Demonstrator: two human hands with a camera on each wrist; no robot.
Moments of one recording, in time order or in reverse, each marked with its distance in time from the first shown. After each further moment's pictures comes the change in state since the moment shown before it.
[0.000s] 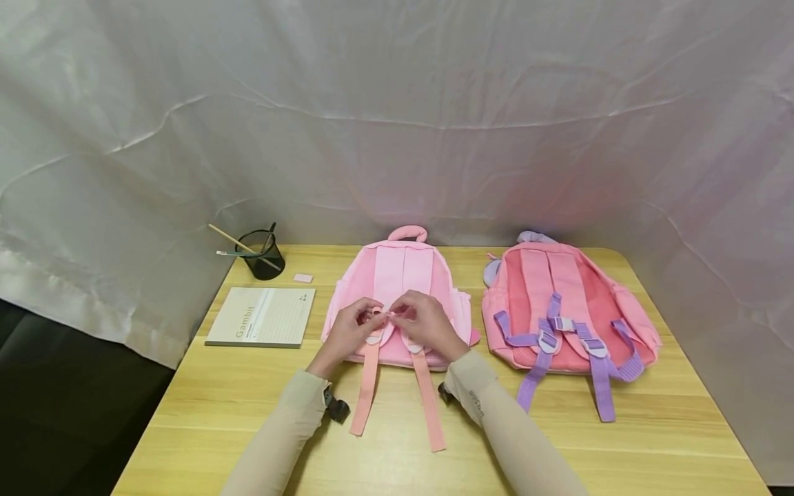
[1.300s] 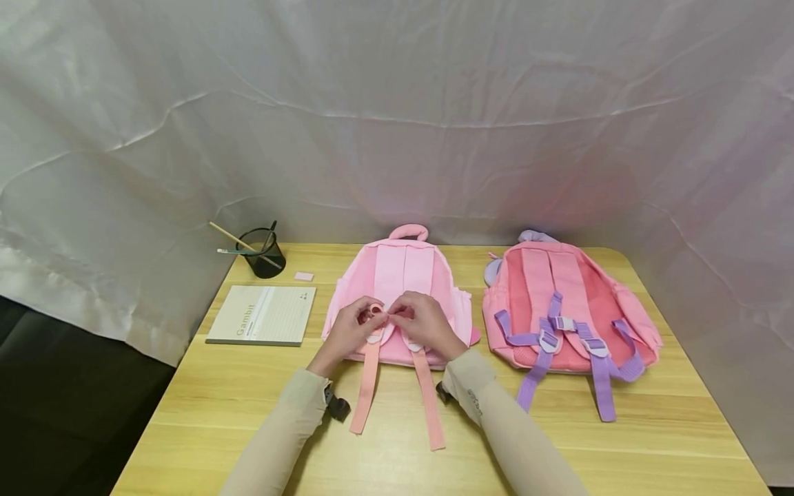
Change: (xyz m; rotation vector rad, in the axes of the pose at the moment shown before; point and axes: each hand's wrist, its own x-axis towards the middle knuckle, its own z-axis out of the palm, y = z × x) left_hand 0.000 0.000 0.000 0.041 0.002 0.010; right_hand 0.002 -0.004 0.003 -0.001 -0.027 0.022
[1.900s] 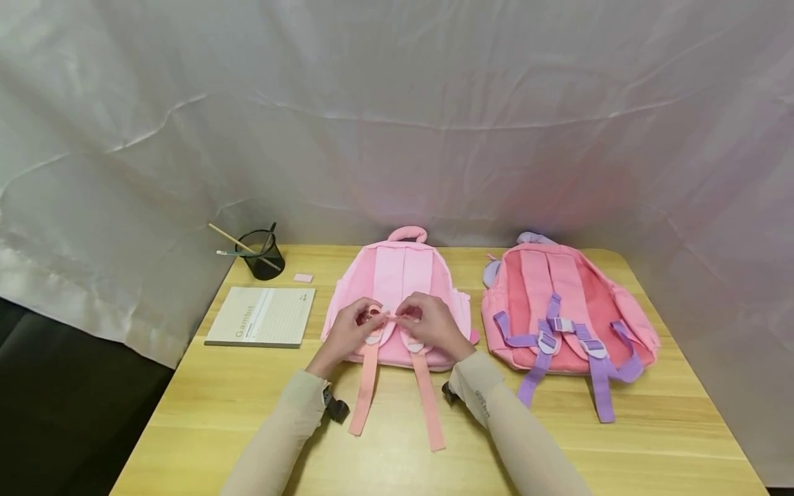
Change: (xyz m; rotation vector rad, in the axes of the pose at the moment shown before) left_hand 0.001 0.001 0.001 -0.049 -0.008 -0.011; right_hand -0.007 0.004 -0.014 0.014 -0.024 0.073
